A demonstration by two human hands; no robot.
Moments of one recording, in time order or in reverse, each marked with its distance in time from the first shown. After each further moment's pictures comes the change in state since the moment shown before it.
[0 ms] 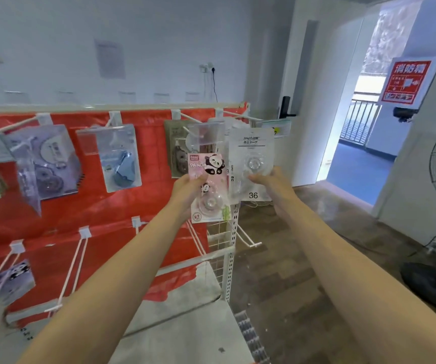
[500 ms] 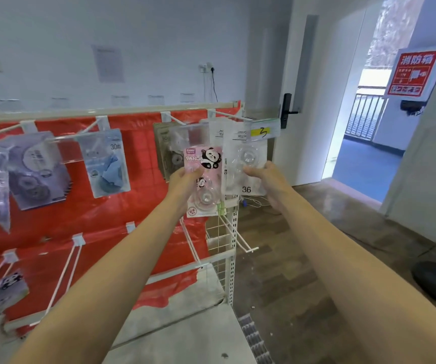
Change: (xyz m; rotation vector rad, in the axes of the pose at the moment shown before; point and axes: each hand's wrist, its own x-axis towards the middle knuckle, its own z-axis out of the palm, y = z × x) left_hand 0.025 0.005 0.023 0.085 0.079 0.074; right_hand 0.024 -0.009 -0.010 0.049 -0.077 0.065
